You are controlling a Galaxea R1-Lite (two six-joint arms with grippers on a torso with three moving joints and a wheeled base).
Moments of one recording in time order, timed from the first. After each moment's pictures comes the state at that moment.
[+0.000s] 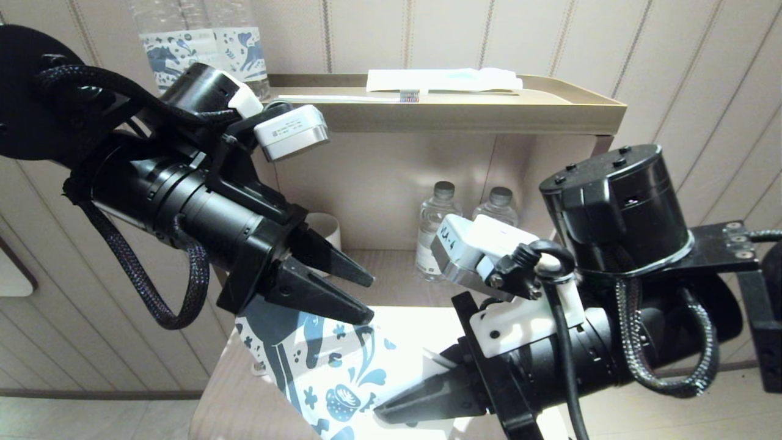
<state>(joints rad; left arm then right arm) -0.56 1.75 -1.67 0.87 -0.96 0.56 0.83 1.56 -1.13 0.06 0.72 -0.21</state>
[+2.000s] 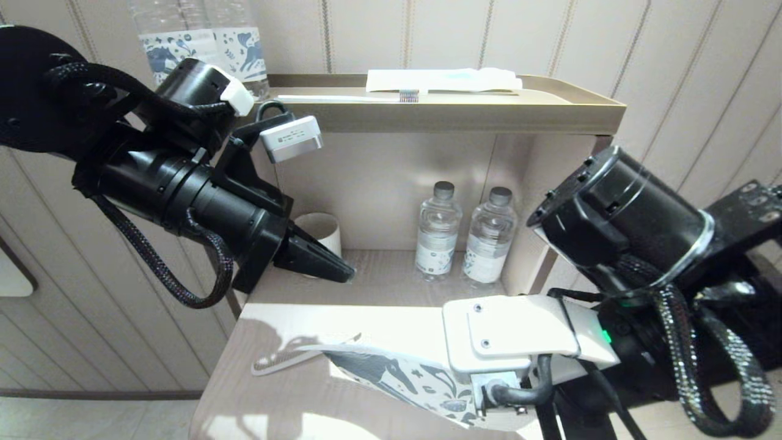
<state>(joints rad) -0.51 1.77 -1.70 0.85 -0.79 0.57 0.88 1.60 -1.41 0.77 0.08 -0.63</state>
